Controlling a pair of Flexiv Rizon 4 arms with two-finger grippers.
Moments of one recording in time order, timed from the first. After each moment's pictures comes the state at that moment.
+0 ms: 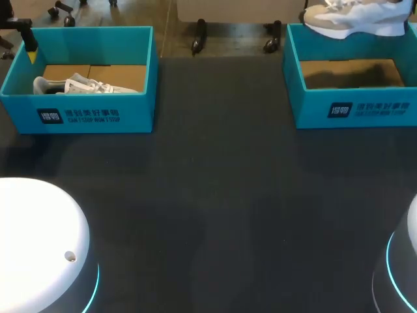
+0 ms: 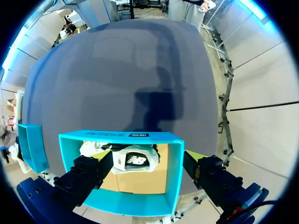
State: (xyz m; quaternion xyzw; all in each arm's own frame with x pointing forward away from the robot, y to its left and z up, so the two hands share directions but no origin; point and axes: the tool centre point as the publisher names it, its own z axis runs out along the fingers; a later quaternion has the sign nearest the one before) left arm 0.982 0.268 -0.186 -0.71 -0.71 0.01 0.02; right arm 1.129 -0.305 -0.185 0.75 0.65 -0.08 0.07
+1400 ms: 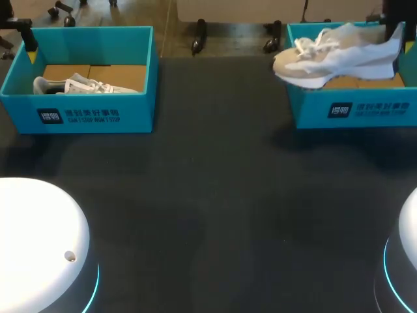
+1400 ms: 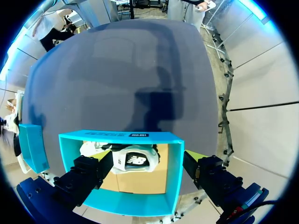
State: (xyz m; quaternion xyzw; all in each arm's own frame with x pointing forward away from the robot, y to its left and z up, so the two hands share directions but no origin) left arm 0.982 0.268 -0.186 -0.71 -0.71 0.01 0.02; right arm 0.930 -0.202 -0.168 0.76 0.63 -0.09 0.12
